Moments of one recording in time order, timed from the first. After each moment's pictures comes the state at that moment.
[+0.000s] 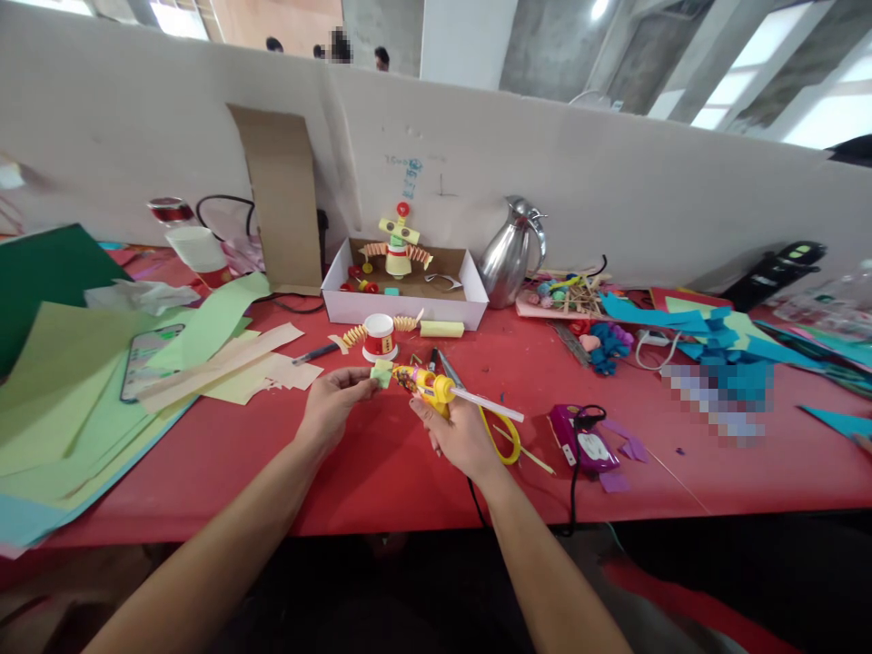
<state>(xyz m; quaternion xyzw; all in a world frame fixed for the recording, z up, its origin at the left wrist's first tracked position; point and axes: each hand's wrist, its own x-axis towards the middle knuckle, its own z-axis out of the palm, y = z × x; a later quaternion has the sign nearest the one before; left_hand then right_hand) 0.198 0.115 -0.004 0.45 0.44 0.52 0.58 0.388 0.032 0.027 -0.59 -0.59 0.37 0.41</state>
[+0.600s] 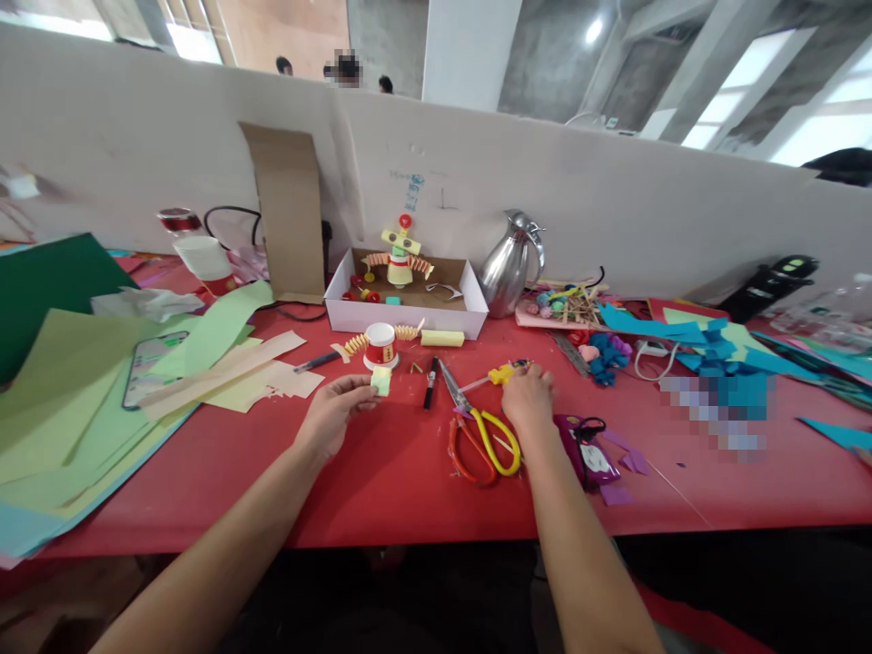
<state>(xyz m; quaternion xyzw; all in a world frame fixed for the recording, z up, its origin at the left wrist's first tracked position) 0.195 0.114 0.002 0.41 0.42 0.51 0.63 0.495 0.095 0.012 -0.82 -0.55 -0.05 0.15</state>
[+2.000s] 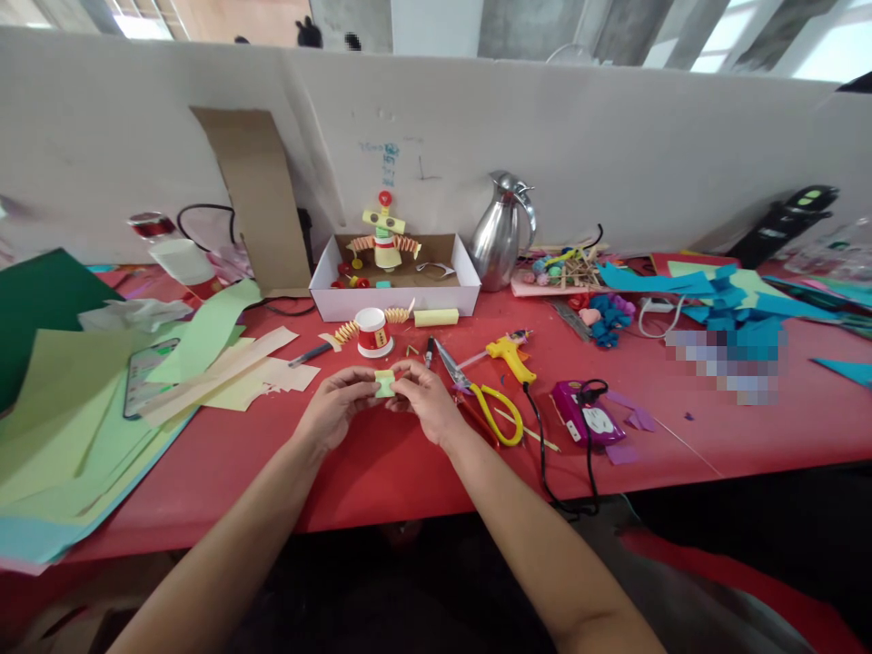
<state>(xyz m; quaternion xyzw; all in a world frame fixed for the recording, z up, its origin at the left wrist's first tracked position) 0.199 0.110 0.004 0.41 0.40 0.46 0.68 0.355 0.079 0.000 -0.43 -0.36 0.62 0.55</state>
